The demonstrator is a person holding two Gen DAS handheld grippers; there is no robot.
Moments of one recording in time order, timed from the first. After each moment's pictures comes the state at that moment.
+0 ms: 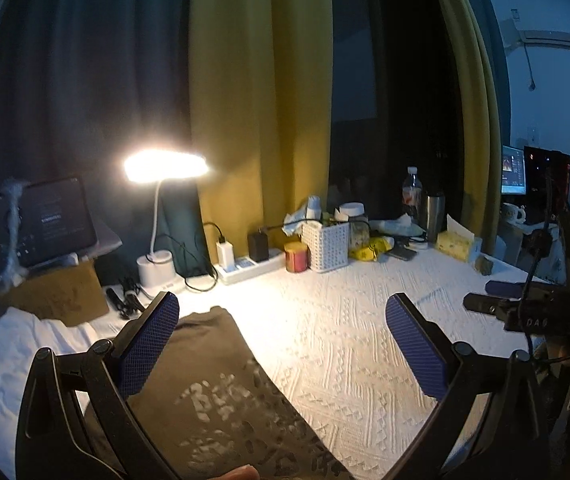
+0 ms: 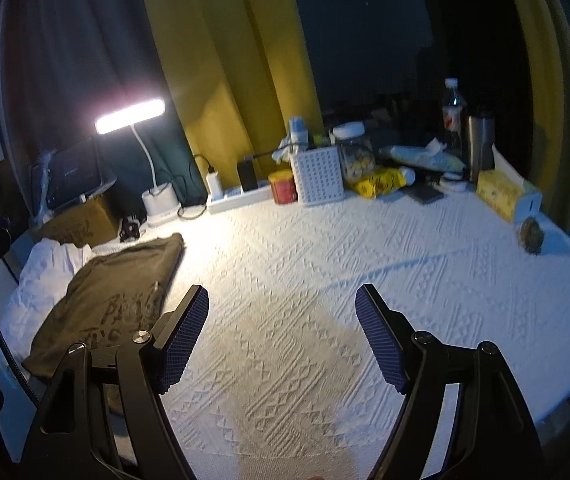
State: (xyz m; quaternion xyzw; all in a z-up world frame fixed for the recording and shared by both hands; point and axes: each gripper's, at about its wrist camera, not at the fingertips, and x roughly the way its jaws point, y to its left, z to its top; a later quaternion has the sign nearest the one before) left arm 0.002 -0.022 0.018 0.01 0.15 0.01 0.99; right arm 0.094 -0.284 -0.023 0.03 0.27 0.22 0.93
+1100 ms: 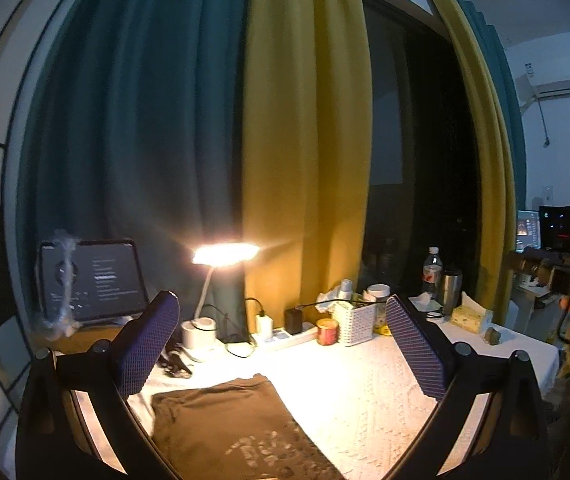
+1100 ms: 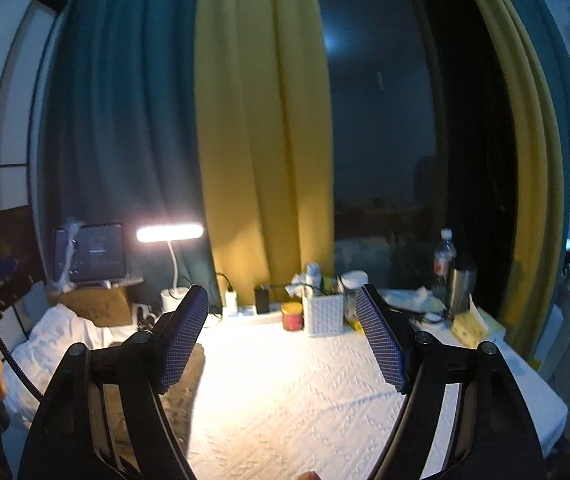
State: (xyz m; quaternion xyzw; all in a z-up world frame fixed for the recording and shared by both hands) left arm -0.053 0.018 0.090 -0.01 0.04 0.06 1.00; right arm 0.027 -0.256 0.123 -0.01 0.09 0.22 0.97
